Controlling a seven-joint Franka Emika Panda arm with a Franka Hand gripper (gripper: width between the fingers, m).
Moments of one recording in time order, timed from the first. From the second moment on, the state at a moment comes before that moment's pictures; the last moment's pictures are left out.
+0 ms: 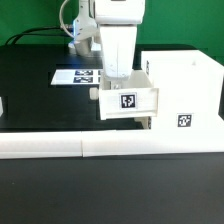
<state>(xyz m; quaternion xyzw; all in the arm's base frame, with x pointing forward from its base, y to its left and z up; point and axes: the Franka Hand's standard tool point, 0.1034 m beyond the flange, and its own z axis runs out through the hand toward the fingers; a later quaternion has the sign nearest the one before) 0.548 0.005 0.053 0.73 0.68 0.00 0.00</state>
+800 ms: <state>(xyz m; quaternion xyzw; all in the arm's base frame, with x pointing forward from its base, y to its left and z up) 0.548 0.002 0.053 0.72 0.69 -0.01 0.00</state>
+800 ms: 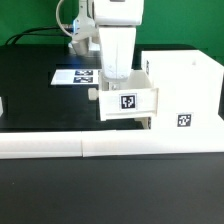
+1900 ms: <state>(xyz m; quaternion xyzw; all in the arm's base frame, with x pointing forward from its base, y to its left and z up) 0.550 0.008 0.054 0.72 0.70 -0.01 0.00</state>
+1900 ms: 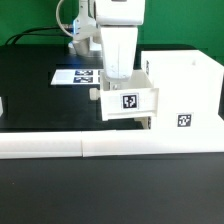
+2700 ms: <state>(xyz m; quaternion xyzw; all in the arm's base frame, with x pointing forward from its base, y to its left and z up) 0.551 0.010 0.054 0.71 0.70 0.00 0.01</state>
